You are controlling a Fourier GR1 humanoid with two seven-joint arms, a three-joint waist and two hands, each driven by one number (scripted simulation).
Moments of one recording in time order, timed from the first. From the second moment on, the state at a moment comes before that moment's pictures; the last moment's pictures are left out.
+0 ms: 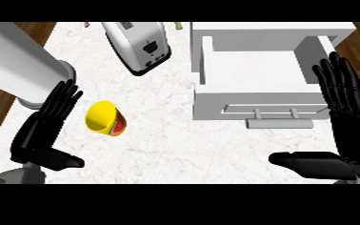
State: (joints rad) left arm -0.06 0.25 0.20 -1.35 0.25 -0.50 -0.26; right arm -0.03 -0.15 -0.07 -2.00 0.01 0.10 -0.01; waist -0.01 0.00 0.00
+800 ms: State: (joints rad) left arm -0.33 0.31 0.24 -0.57 -0.01 -0.44 -0.73; right arm -0.08 -0.14 -0.09 -1.95 0.01 0.13 -0.03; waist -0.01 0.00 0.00
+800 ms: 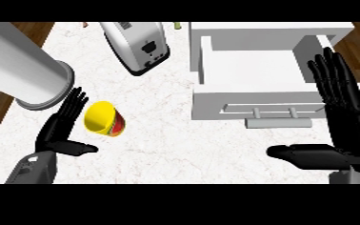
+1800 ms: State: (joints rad) left arm -0.47 0.32 0.23 -0.23 -0.08 -0.36 -0.94; right arm -0.08 -0.14 -0.08 -1.96 0.00 0.15 -0.02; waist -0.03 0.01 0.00
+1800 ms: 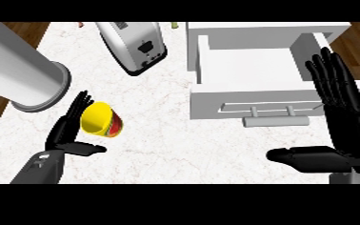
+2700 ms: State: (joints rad) left arm -0.50 0.26 0.22 -0.23 -0.06 -0.45 -0.93; right arm -0.10 -0.14 -0.08 -1.94 -0.01 0.16 0.00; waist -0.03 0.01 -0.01
